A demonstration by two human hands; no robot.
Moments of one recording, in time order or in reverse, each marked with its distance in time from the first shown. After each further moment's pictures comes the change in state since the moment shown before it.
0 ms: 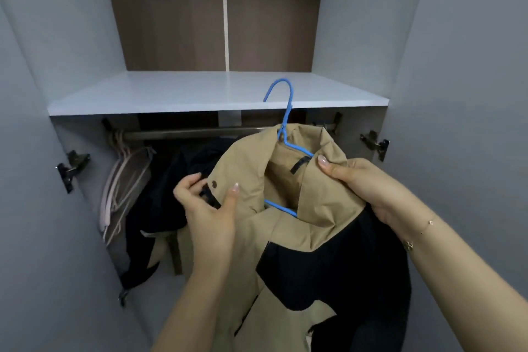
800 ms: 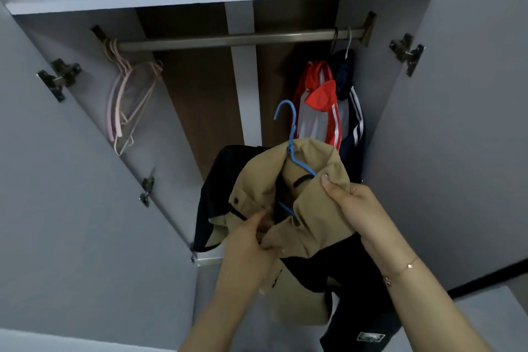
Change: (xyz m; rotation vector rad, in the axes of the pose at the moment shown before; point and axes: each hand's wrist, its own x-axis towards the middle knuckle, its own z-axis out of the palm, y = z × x) left_hand -0.153 -0.095 0.011 0.627 -0.535 -0.258; right_hand -0.040 0.163 -0.001 0.240 0.058 0.319
